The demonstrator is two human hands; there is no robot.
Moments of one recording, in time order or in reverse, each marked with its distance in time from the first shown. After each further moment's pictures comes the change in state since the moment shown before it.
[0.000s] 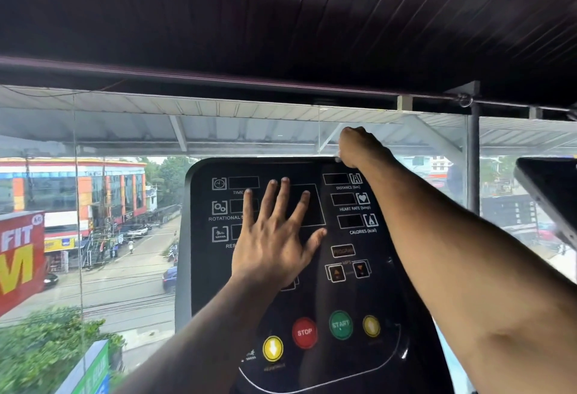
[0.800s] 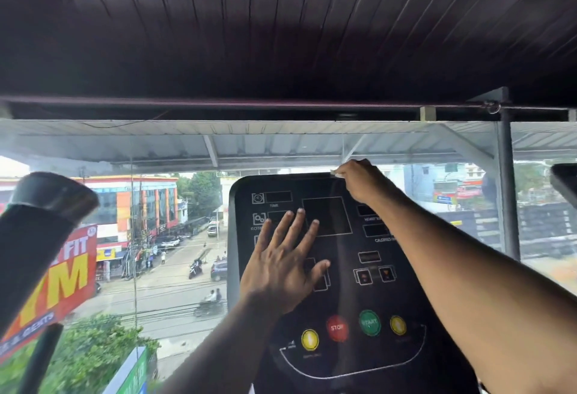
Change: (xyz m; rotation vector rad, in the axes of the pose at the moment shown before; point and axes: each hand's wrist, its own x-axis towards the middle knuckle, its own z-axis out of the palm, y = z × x) left_hand -0.046 -0.031 -0.019 -0.006 -0.057 0.060; right_hand -0.047 -0.022 0.009 0.204 -0.010 -0.219
